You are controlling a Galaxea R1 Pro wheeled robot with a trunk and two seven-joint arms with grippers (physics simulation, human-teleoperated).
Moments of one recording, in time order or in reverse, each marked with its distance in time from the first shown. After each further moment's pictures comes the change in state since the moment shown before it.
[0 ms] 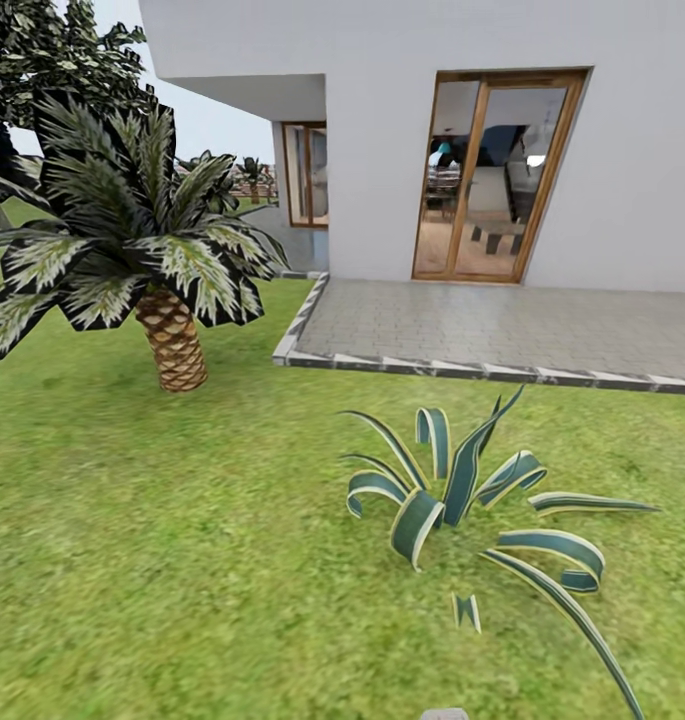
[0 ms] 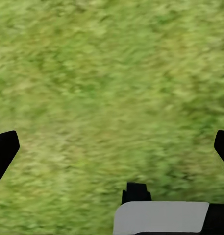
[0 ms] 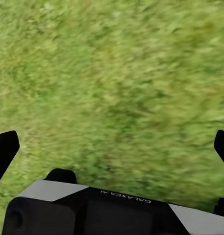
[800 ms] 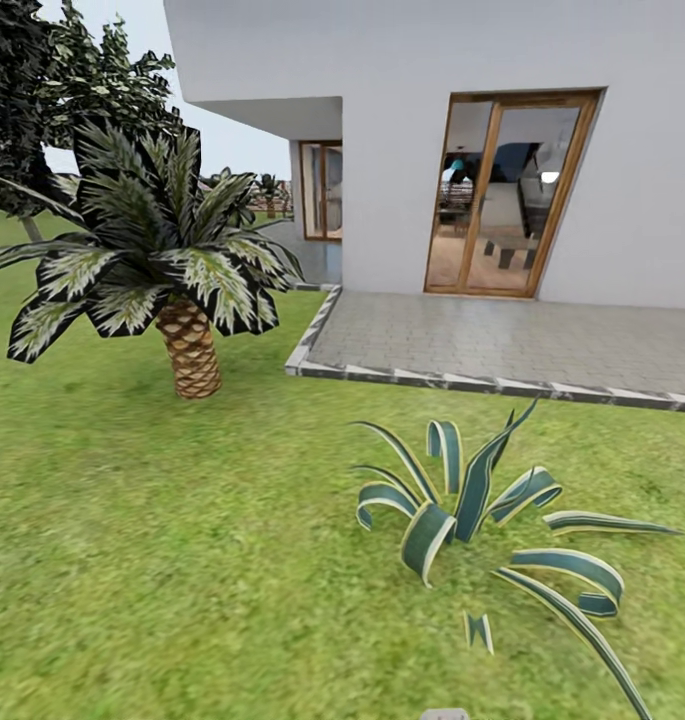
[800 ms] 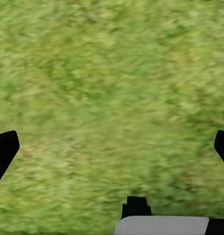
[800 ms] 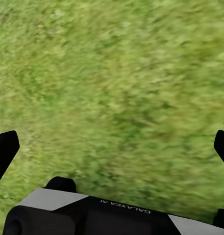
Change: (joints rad) left arm 0.000 0.000 -0.001 -0.009 0.000 0.001 0.003; right arm 0.000 0.000 0.000 0.000 0.000 0.000 0.000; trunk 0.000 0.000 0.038
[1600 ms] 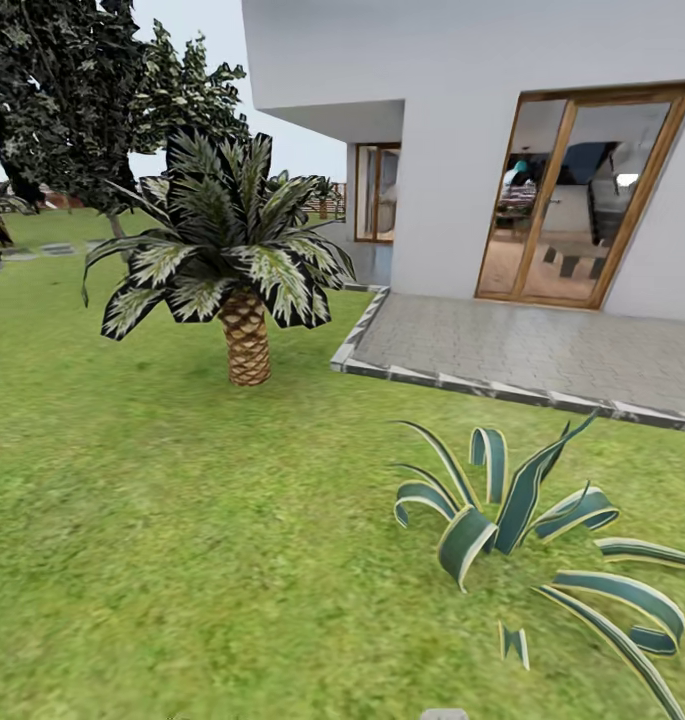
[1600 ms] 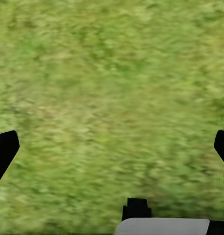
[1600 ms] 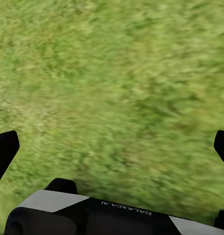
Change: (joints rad) left arm 0.000 0.001 0.001 0.001 0.001 -0.003 0.000; right arm 0.000 0.002 -0.002 0.001 -0.001 0.000 0.000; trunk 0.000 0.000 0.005
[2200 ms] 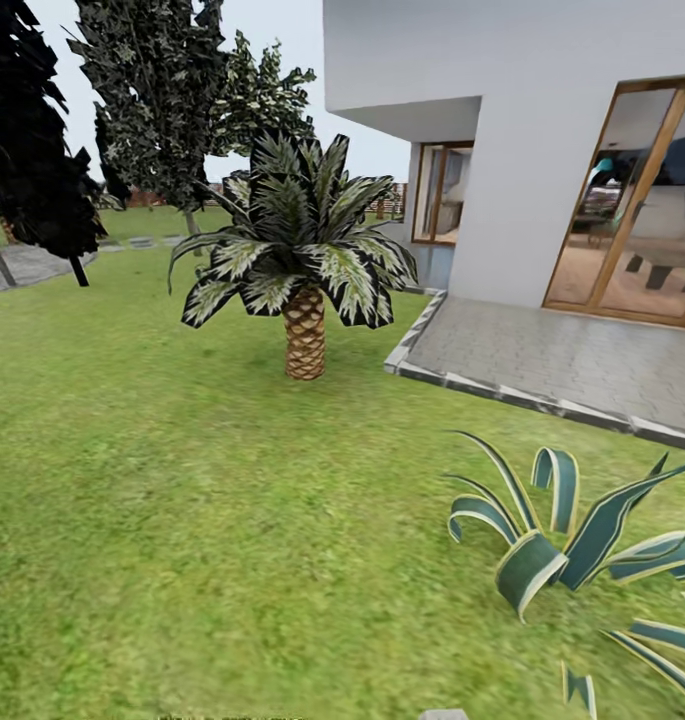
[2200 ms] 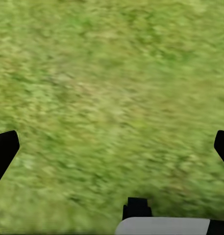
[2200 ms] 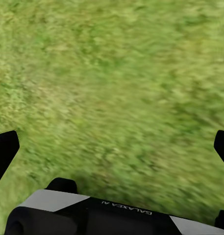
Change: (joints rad) left arm 0.000 0.000 0.000 0.001 0.000 0.002 0.001; right arm 0.000 0.002 0.001 0.001 0.001 0.000 0.000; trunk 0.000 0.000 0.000
